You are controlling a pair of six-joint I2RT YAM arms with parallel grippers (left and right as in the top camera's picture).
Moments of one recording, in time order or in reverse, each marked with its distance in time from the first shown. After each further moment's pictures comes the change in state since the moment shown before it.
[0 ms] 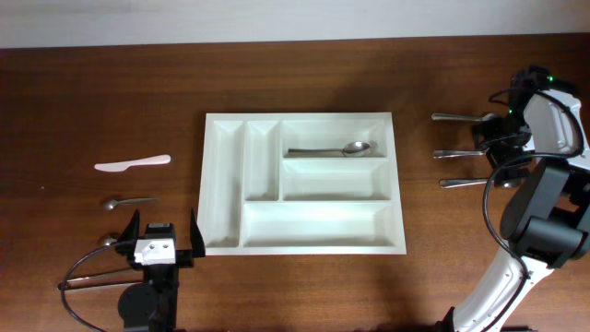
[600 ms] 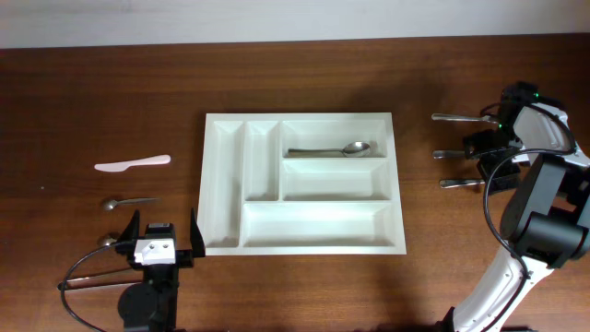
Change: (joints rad) left arm 0.000 0.000 0.000 0.000 0.000 0.000; right arm 0.000 0.000 -0.155 0.153 -0.019 -0.006
